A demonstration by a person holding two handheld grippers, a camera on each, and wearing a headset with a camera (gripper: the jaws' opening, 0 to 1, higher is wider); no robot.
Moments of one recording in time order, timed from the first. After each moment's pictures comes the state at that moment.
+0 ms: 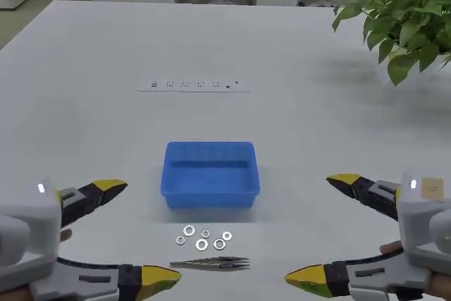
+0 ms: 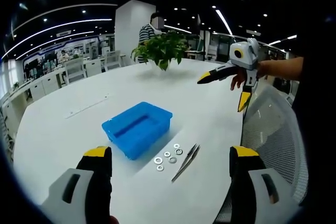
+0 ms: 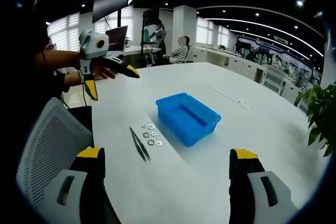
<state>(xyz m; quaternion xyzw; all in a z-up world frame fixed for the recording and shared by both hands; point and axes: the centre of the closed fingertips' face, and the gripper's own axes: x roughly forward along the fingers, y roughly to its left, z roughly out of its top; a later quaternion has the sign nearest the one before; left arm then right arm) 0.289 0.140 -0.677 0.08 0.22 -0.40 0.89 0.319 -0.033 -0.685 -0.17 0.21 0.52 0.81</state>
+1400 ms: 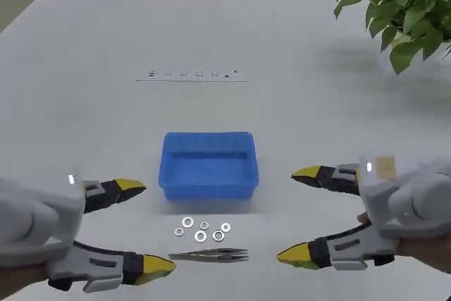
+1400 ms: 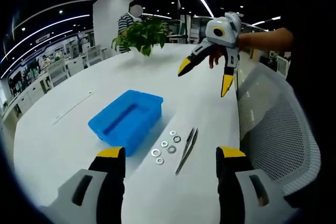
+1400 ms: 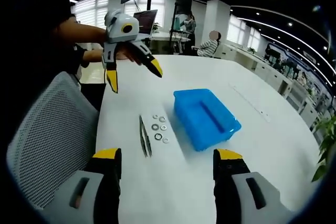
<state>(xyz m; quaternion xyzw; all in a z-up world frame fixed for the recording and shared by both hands) 0.297 0.133 -0.712 0.15 0.25 -0.46 0.84 0.323 -0.006 -0.711 -0.25 0.21 0.61 0.72</state>
